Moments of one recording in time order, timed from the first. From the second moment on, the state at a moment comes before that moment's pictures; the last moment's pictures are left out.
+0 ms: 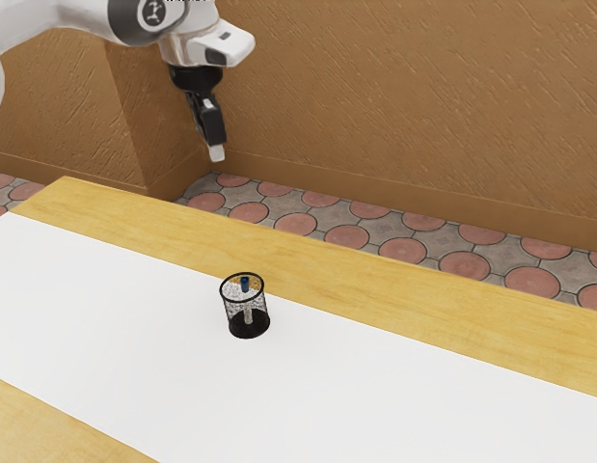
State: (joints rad) arm 0.35 0.20 -0.54 -1.36 0.21 1.59 0.54
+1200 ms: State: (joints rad) arm 0.19 0.69 -0.47 -1.32 0.37 1.56 0.76
